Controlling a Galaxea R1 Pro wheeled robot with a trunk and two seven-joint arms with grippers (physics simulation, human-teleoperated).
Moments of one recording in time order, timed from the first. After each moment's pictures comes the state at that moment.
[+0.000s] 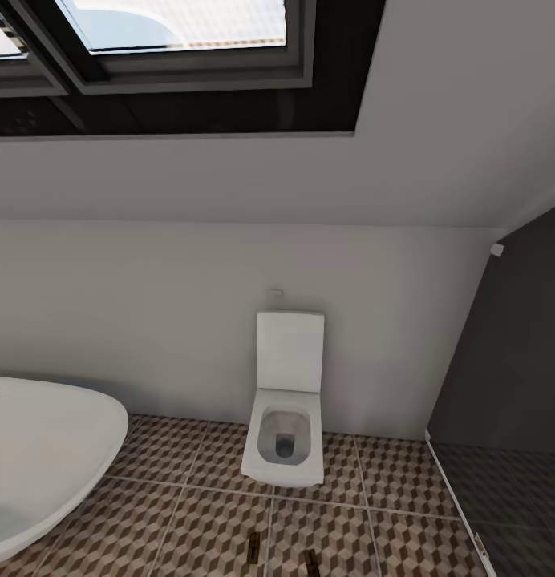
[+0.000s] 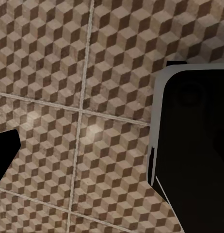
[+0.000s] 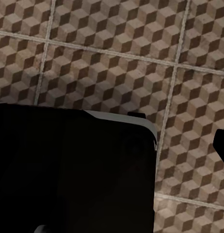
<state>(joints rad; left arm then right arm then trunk) -0.04 0.06 -0.59 0.01 0.60 -0.24 0.18 -0.02 0.03 0.13 -0.06 -0.04 -0.40 -0.01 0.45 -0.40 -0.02</state>
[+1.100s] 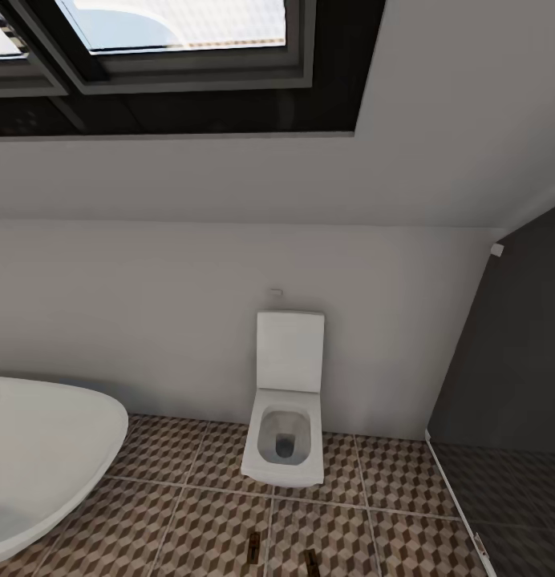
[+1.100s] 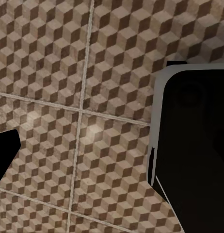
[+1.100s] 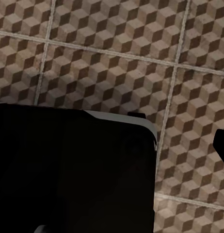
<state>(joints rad) -0.04 0.06 -0.59 0.01 0.60 -0.24 0.18 -0.02 0.03 0.13 -0.06 -0.04 -0.40 -0.01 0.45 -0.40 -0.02</state>
